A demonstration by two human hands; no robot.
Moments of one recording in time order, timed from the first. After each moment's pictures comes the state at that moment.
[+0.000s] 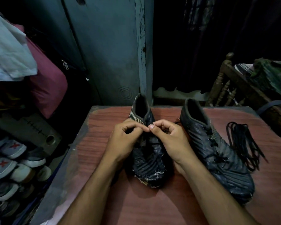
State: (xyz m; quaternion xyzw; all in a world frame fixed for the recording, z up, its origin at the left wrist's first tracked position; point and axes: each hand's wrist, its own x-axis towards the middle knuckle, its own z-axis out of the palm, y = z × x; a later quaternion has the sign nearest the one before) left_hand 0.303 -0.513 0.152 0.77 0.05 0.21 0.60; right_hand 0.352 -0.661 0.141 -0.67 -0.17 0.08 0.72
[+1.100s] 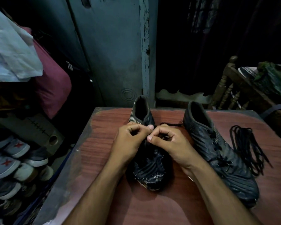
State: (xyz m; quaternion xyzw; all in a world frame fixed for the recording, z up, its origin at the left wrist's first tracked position) left_hand 0.302 -0.519 0.155 0.74 0.07 0.18 0.64; right_hand 0.354 -0.670 0.144 -0.69 -0.29 0.12 0.65
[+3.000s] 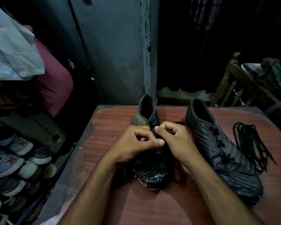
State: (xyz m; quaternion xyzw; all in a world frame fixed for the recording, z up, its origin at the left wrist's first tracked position) left_hand 0.291 -0.508 0.163 0.79 -0.09 0.04 0.61; right_hand 0.353 -0.664 0.142 -0.72 -0.22 0.07 0.66
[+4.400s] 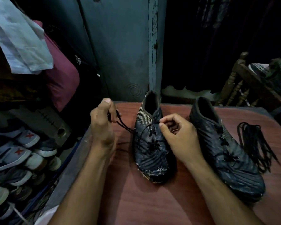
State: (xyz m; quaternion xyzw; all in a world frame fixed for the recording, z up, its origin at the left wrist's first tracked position) left_hand 0.288 -0.473 0.181 0.60 0.05 0.41 0.68; right_hand 0.347 -0.663 0.144 -0.78 -0.21 -0.08 0.58
